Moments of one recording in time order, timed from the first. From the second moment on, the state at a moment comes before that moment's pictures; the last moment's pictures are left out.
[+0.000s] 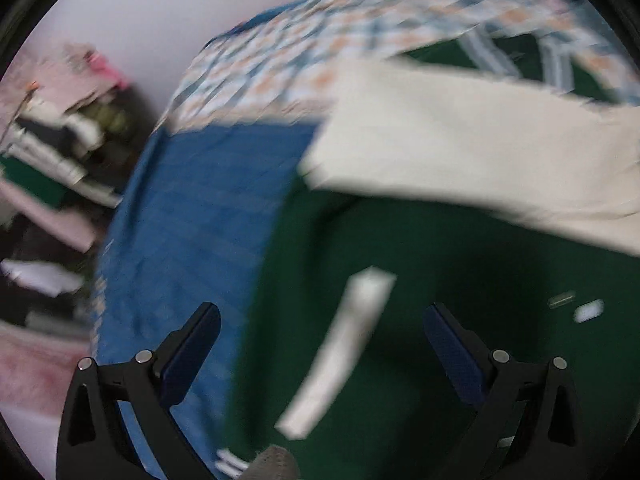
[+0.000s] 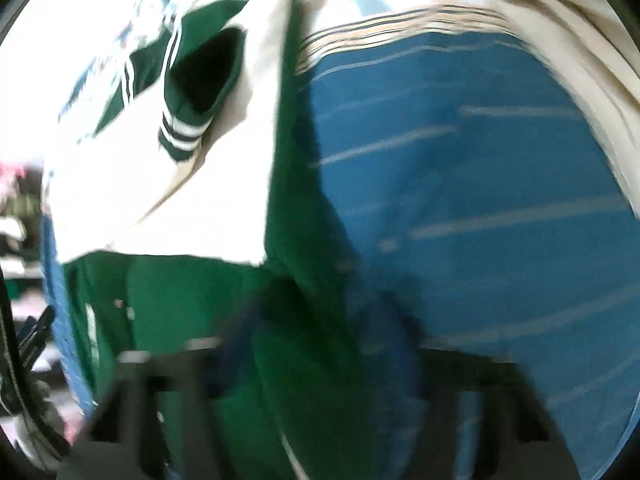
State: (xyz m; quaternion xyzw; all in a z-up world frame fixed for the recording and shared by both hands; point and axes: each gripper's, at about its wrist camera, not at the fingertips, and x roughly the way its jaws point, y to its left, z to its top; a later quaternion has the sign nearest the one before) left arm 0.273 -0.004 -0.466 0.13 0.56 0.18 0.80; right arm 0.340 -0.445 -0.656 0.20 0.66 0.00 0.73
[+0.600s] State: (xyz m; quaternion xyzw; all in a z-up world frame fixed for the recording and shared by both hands) left arm 0.178 0.081 -0.492 0.09 0.62 0.23 0.74; right arm 0.277 -0.390 -0.606 0.34 0.66 -0.02 0.67
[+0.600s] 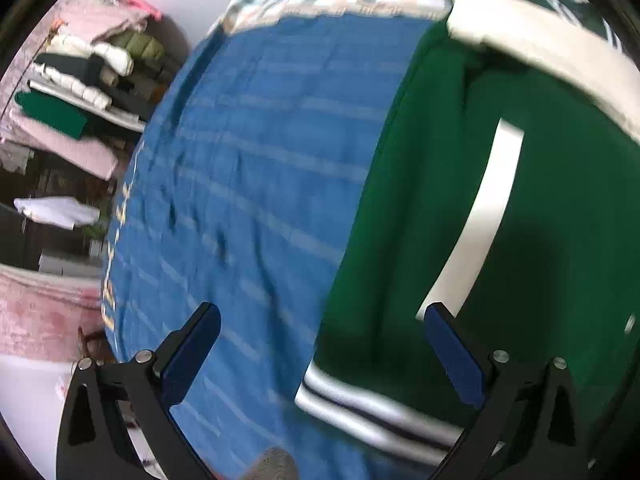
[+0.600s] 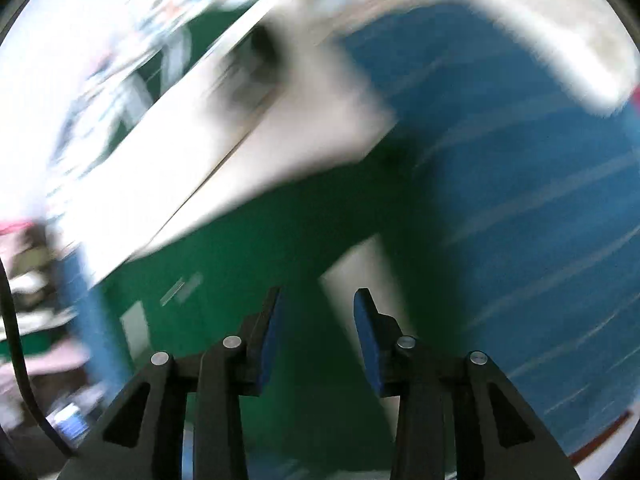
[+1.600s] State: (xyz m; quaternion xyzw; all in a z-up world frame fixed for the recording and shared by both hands) left arm 0.216 0.033 -0.531 0.16 0.61 0.11 0.77; right arm 0.226 -0.266 -0.587 0.26 0.71 -0.06 0.65
